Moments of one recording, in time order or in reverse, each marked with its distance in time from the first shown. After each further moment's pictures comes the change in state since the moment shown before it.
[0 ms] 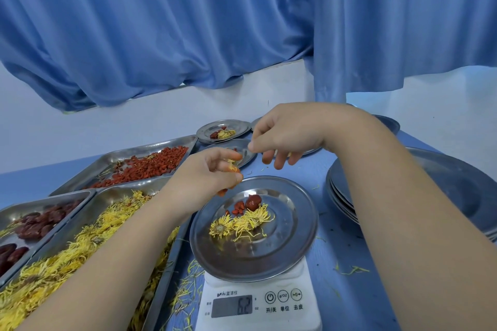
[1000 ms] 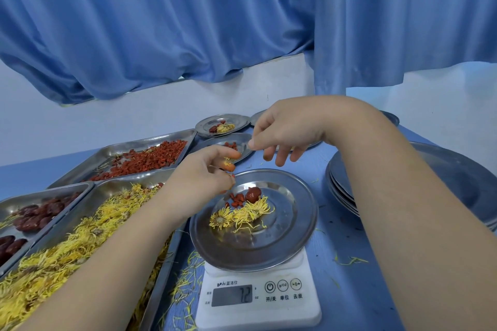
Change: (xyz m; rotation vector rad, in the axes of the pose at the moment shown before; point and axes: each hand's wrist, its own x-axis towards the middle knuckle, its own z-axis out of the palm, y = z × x) left_hand -0.017 0.002 0.003 0.070 0.041 -0.008; right_hand 0.001 0.002 0.002 -0.012 -0.040 0.026
